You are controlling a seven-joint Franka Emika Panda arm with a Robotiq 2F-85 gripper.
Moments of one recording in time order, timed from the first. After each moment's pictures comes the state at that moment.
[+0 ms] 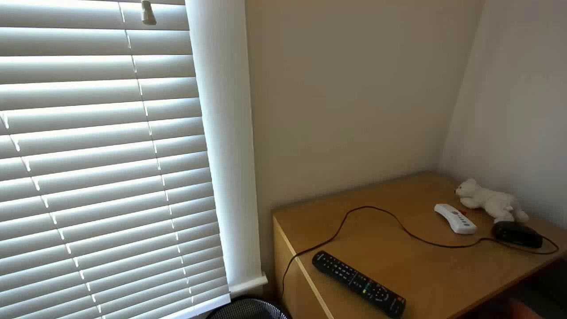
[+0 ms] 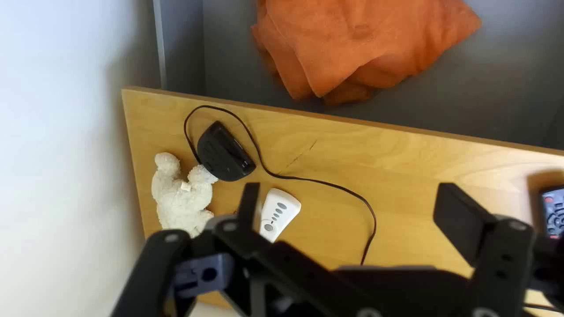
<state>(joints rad) -0.15 -0.60 -0.16 -2.52 -0.32 2.13 -0.30</state>
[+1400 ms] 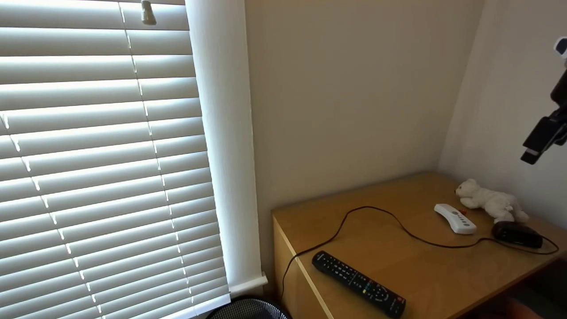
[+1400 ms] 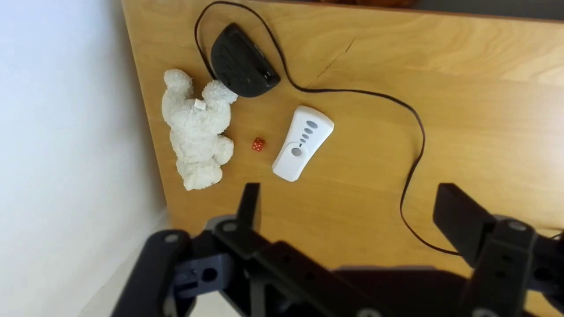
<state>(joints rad) -0.14 -0.25 -0.16 -2.30 -0.30 2.37 -0.24</state>
